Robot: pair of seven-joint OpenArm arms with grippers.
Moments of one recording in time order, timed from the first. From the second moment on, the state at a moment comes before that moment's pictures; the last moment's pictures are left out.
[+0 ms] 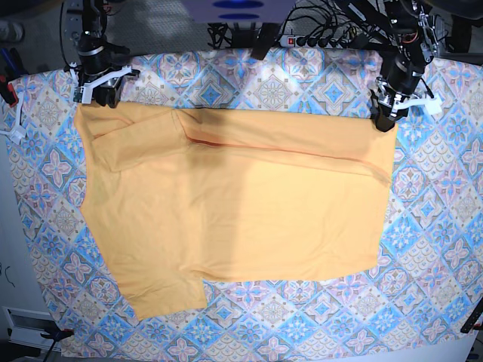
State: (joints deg) left arm 23.1 -7.5 -31.6 77.3 -68.8 -13.5 34.2; right arm -35.1 14.1 10.2 83.6 24.2 8.6 -2.6
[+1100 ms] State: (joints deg) left arm 20.8 -7.8 -32.2 69.5 -74.2 -13.8 35.9; right arm -35.0 14.1 10.2 83.6 24.2 8.7 -2.6
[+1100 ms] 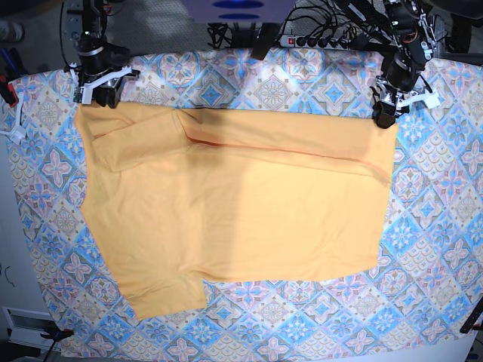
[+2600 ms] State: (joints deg) left arm 22.8 -7.5 -29.2 72.5 -78.2 -13.4 33.3; right arm -35.5 13.8 10.0 83.6 24.3 8.6 -2.6
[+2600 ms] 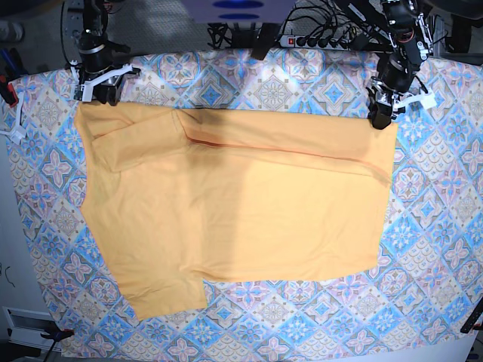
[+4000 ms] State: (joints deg) left arm 22.1 -7.4 -32.8 84.5 -77.0 3.3 33.4; right arm -35.5 13.2 9.1 82.0 24.4 8.7 -2.5
